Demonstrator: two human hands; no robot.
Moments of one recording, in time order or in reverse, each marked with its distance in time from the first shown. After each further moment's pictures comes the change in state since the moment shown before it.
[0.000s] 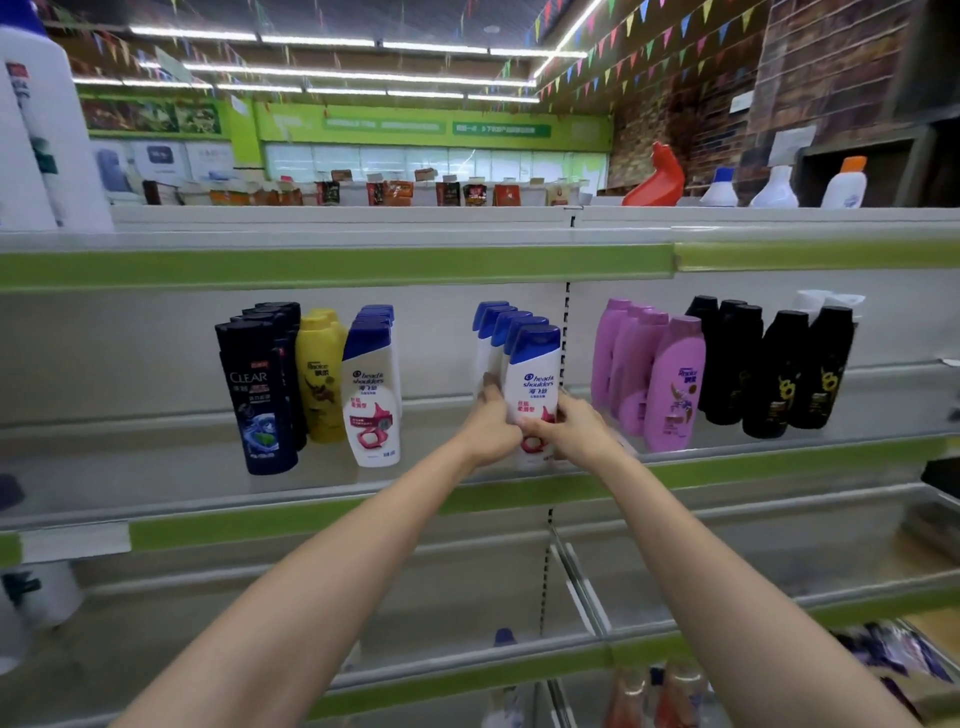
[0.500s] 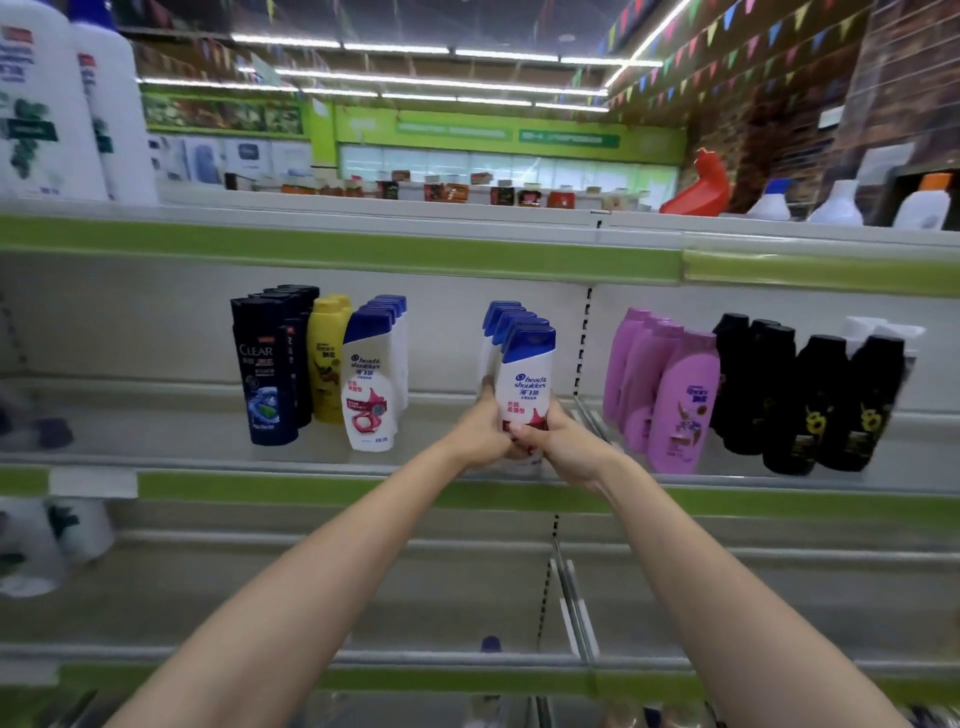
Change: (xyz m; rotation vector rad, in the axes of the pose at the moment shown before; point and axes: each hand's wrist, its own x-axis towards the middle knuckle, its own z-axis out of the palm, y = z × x) left_hand -0.011 0.007 0.011 -0.113 0.063 0.018; right_hand 0.022 0.024 -0.003 0.407 -0.370 0.022
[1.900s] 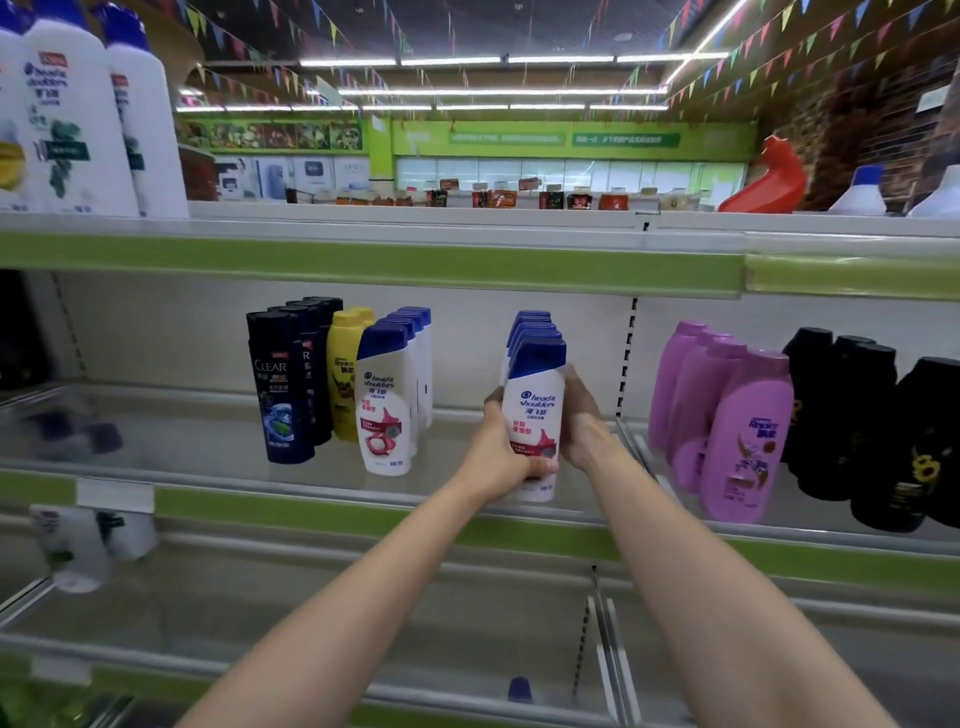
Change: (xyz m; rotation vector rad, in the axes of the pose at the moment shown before) left_hand 0.002 0.003 0.006 -0.094 0.223 -0.057; right_hand 0.105 0.006 -0.006 0.597 0.197 0.089
